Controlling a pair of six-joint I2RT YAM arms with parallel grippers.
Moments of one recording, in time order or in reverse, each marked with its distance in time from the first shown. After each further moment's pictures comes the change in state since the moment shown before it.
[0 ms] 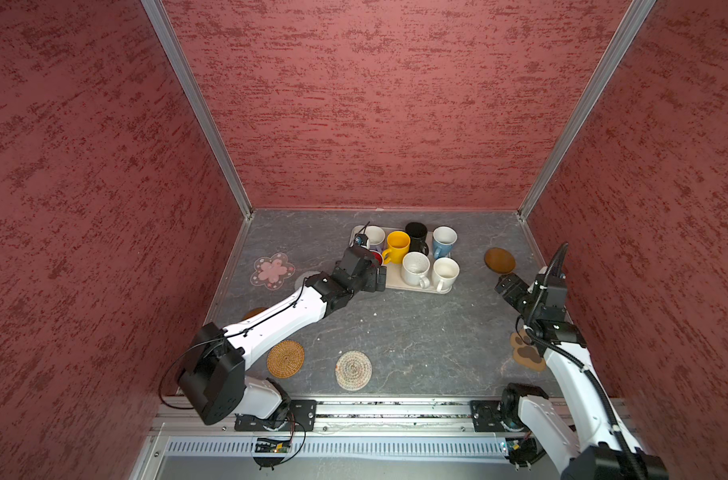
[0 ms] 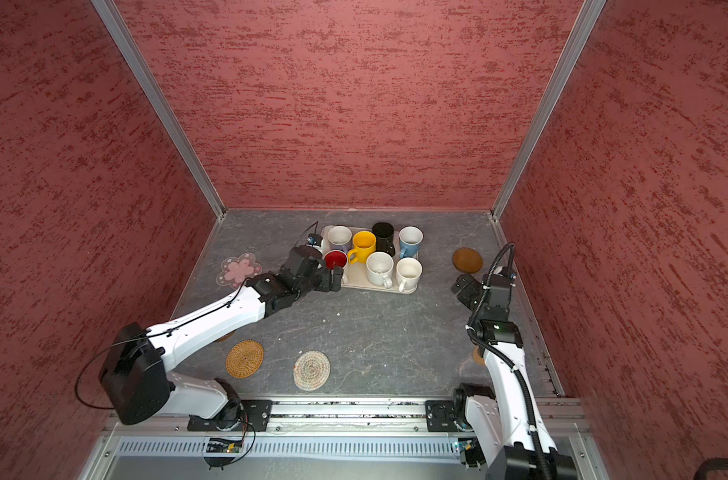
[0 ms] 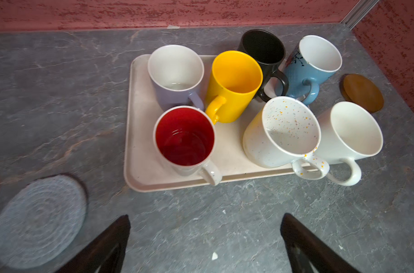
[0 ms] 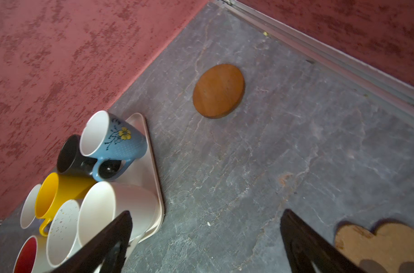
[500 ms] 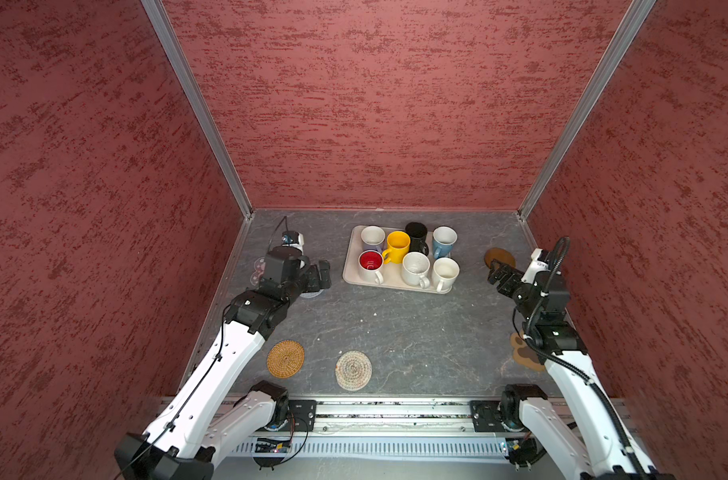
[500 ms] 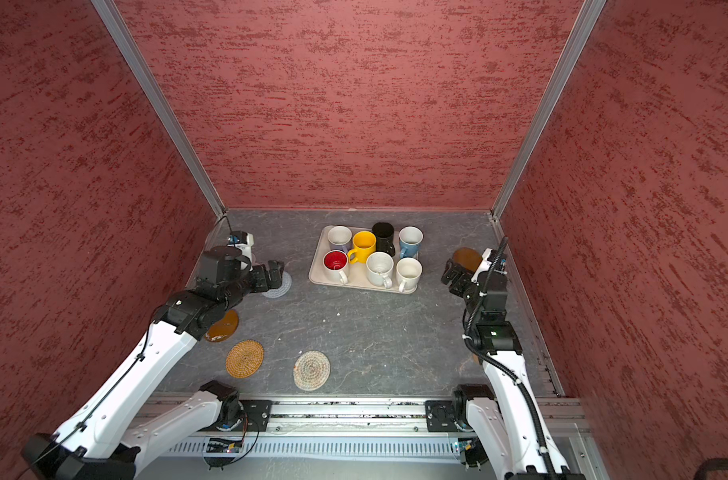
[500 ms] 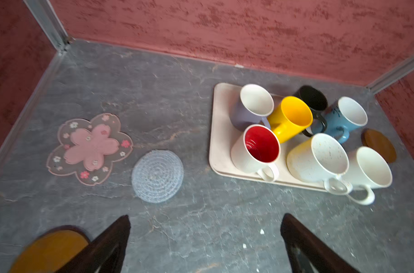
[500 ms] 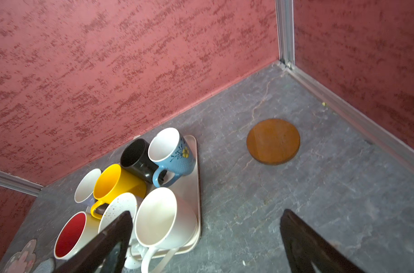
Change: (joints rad) left arm 0.305 -0.476 -0.057 -0.355 0.086 0.045; right arm 0.161 -0.076 0.035 0.153 0.002 -0.151
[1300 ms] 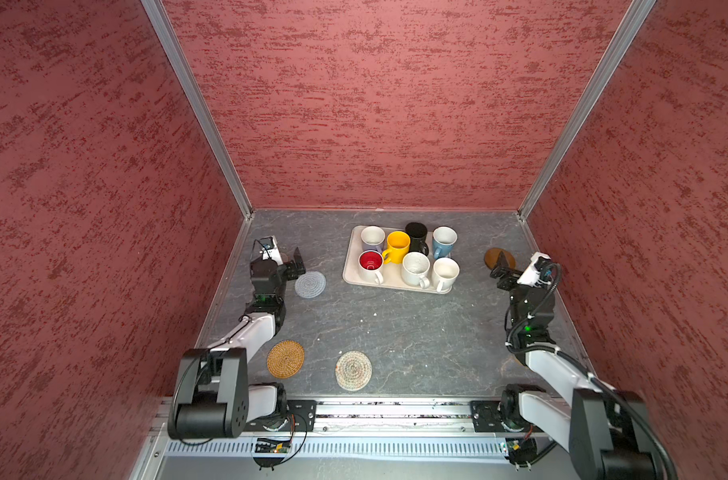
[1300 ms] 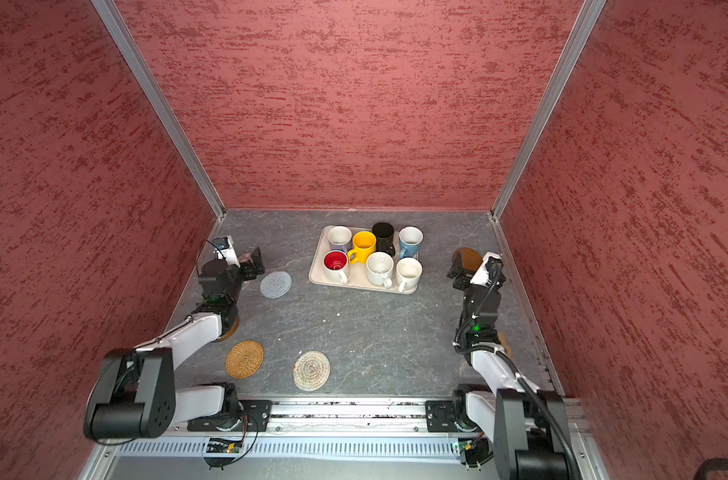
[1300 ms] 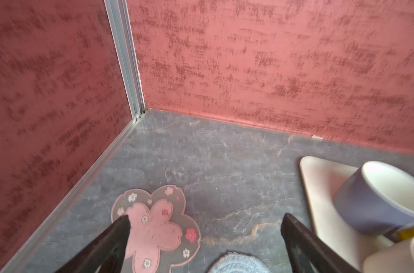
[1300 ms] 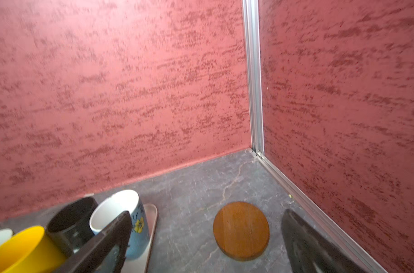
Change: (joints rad) left arm 0.420 0.283 -0.448 1.153 0.047 0.232; right arm -0.047 0.250 -0.304 0.998 0.178 -0.283
